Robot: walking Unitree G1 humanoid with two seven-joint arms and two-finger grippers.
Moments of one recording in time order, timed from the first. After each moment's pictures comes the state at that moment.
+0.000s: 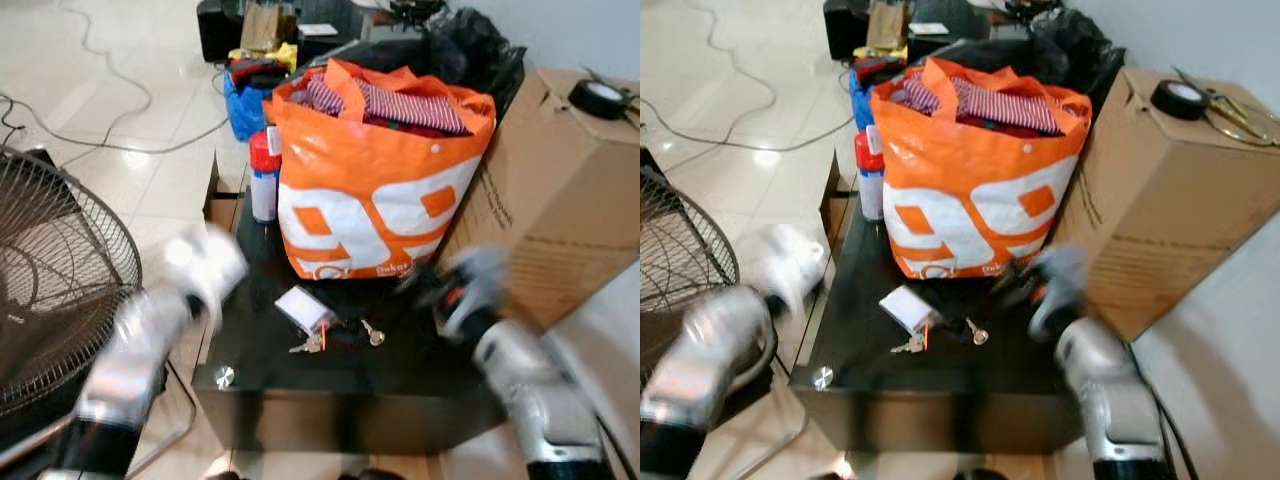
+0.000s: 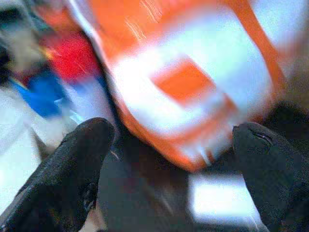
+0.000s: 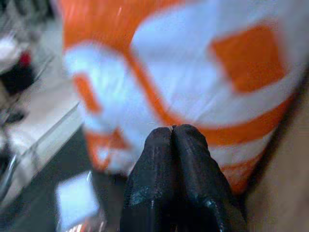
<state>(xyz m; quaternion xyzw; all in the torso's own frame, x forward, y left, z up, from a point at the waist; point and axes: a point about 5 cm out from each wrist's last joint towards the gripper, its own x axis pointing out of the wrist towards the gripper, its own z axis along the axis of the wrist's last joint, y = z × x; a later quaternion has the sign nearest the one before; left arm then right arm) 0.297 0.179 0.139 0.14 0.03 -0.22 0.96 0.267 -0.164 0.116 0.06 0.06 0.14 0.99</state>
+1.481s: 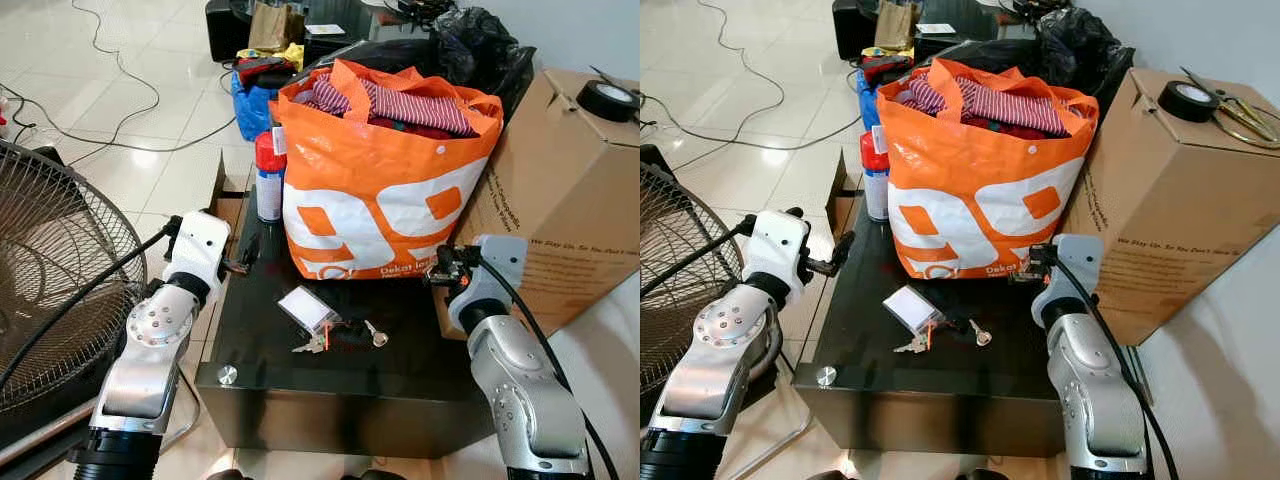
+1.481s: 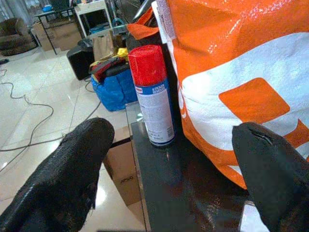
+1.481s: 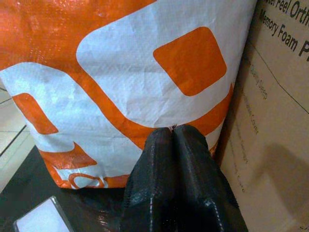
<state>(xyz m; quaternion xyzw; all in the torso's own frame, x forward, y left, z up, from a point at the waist) 0.287 0.172 0.135 0.15 0.03 -0.11 0.98 0.262 -0.155 0.122 0.06 0.09 0.02 0.99</state>
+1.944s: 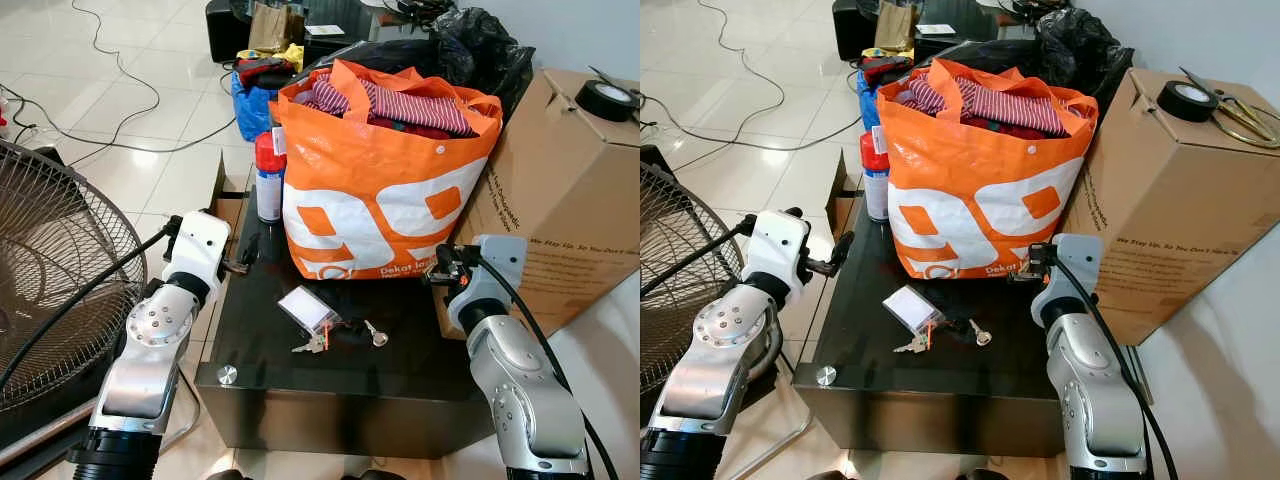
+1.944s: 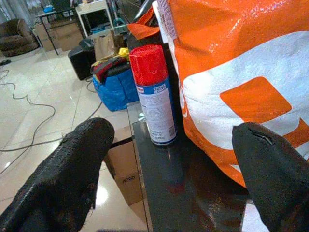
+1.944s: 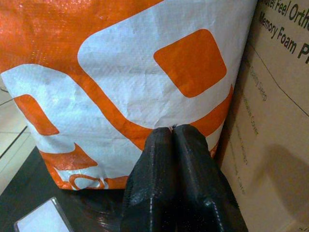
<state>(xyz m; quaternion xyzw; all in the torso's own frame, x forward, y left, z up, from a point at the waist) 0.287 0.173 0.135 0.16 0.03 -0.11 0.98 0.262 -0.154 0.122 0.06 0.08 0.02 0.99</state>
